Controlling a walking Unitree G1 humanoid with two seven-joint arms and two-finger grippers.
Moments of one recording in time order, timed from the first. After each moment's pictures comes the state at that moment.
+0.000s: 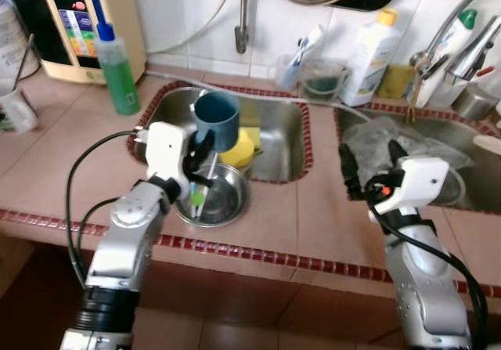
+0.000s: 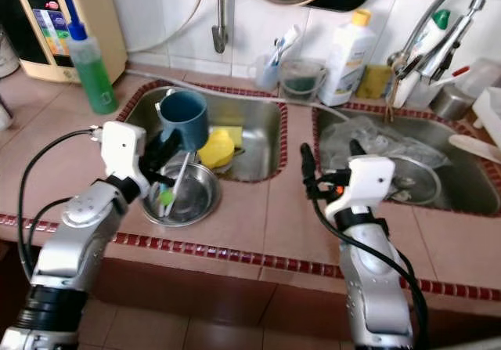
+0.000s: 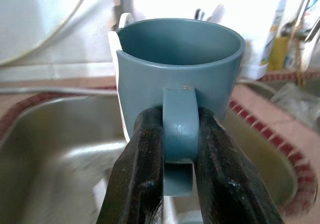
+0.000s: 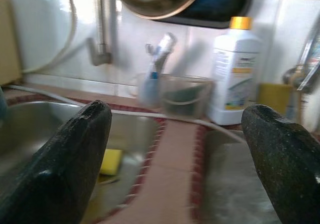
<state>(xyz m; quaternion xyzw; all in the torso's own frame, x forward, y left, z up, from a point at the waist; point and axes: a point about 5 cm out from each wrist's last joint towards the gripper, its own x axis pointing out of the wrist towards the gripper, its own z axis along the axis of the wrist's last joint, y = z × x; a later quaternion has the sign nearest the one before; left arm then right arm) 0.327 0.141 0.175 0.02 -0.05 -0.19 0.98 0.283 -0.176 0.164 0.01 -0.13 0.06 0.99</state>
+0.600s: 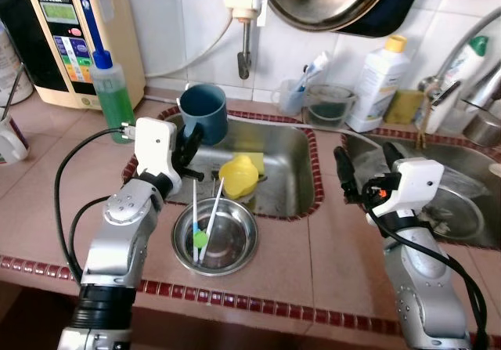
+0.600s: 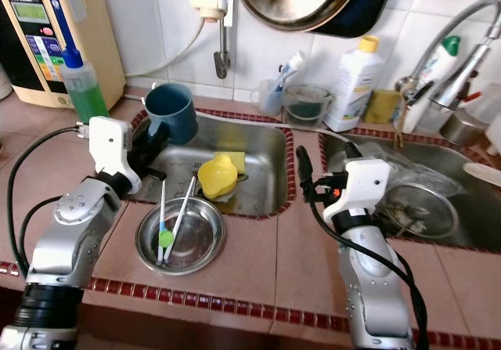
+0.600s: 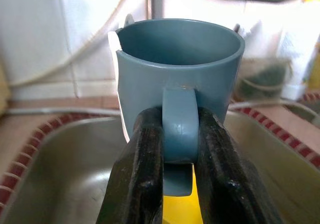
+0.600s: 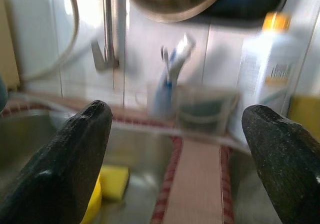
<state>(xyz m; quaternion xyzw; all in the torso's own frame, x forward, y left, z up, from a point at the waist) 0.328 0.134 0.176 0.02 -0.05 -0.18 0.98 0.283 -0.182 0.157 0.01 -0.11 0.06 0.99</state>
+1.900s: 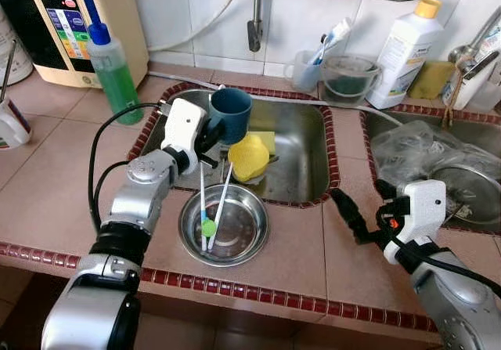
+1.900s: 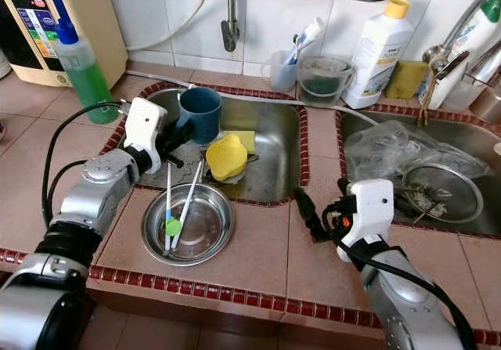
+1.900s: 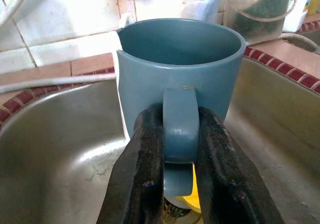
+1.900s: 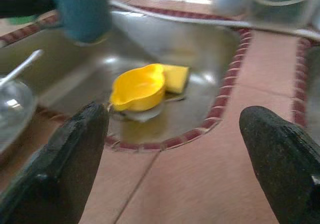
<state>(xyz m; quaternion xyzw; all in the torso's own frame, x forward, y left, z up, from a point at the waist) 0.385 0.136 0.184 0.09 0.00 -0.25 0.96 0.233 -0.185 0.158 0.02 0.04 0.20 0.98</state>
